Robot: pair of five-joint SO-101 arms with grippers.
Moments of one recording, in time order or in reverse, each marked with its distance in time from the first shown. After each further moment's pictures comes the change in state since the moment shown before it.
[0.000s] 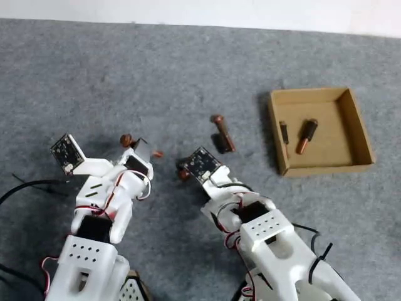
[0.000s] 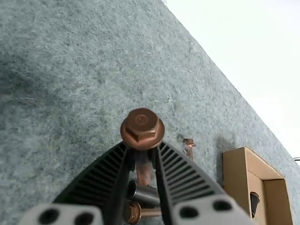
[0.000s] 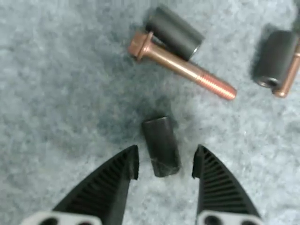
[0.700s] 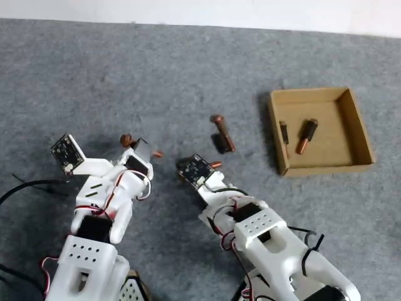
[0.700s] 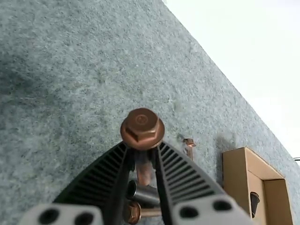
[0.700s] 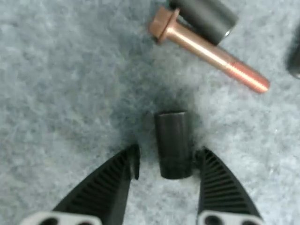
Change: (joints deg) left arm 0.0 0.0 0.0 0.0 0.0; right arm -2.2 7.2 1.1 -3.6 -0.1
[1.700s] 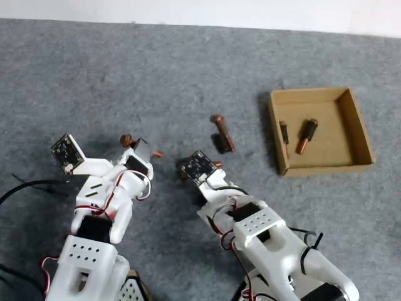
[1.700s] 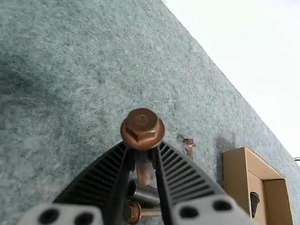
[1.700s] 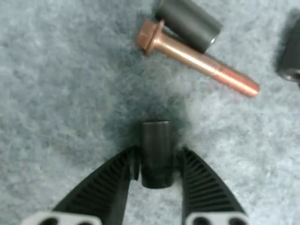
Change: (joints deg) left arm 0.0 0.0 0.0 0.0 0.0; right arm 0.0 1.3 0.0 -3.5 -3.3
